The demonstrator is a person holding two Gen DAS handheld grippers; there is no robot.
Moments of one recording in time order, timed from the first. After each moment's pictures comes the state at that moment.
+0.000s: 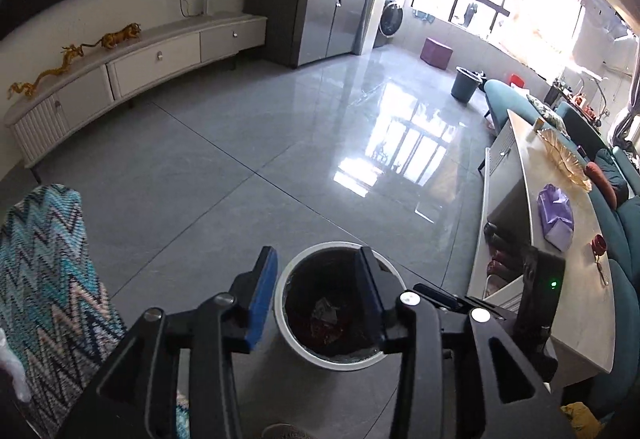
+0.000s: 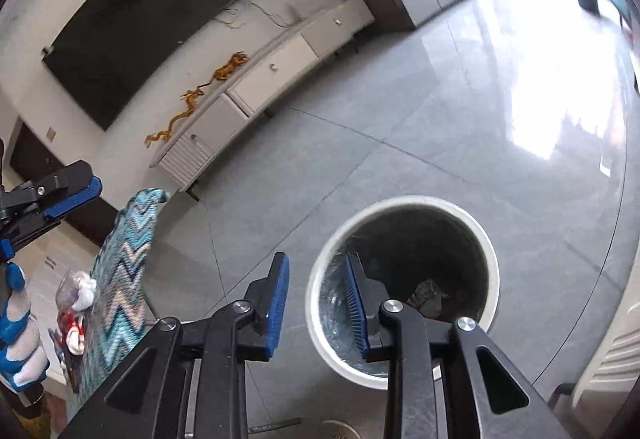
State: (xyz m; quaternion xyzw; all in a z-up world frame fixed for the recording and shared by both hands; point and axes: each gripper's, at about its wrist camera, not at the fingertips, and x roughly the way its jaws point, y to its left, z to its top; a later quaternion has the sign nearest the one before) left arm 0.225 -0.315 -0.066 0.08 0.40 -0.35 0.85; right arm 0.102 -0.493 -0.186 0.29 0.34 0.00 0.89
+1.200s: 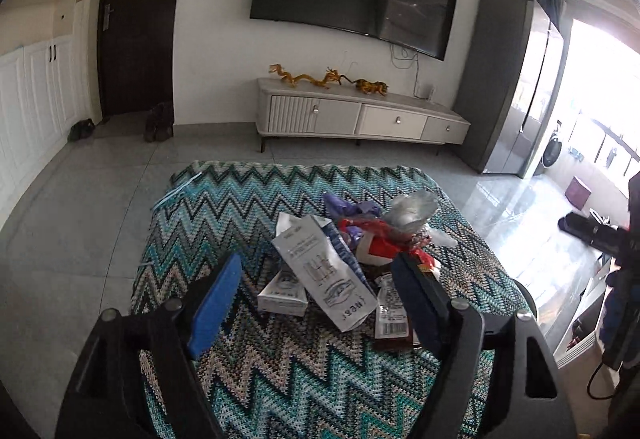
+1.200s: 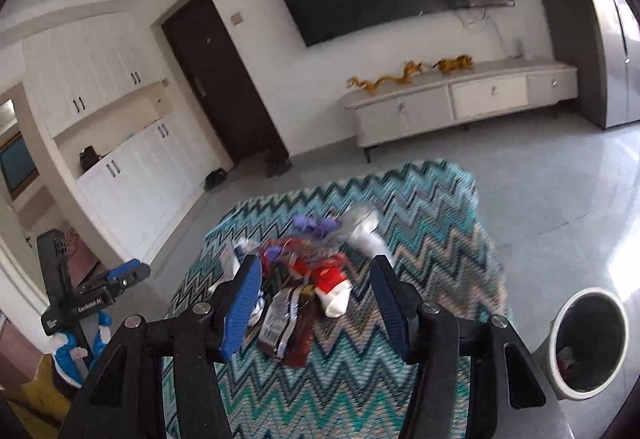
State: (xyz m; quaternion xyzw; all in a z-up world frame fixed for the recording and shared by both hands) left arm 0.068 0.224 -0.012 -0.07 0.31 -0.04 0.95; right arm 0.094 -0.114 -0.003 0.12 0.32 0.27 0.90
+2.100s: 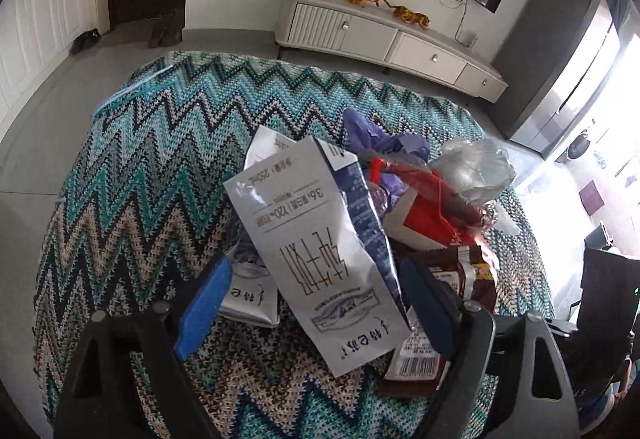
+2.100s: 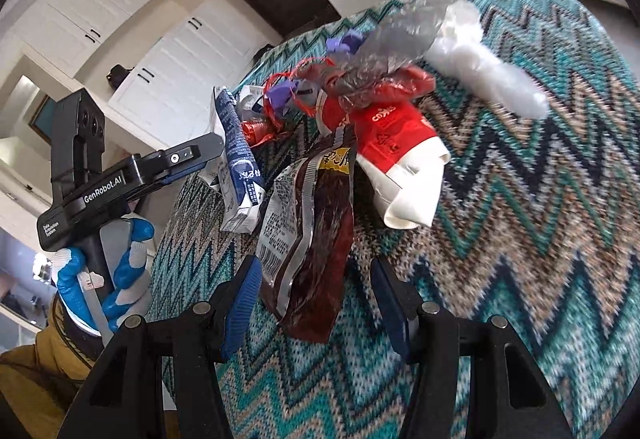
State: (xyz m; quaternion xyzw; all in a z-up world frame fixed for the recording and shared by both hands) left arm 0.177 0.194 -0.108 -0.13 0.45 -0.01 0.88; right arm 0.173 -0.023 -0.165 0.11 0.52 0.41 0.75
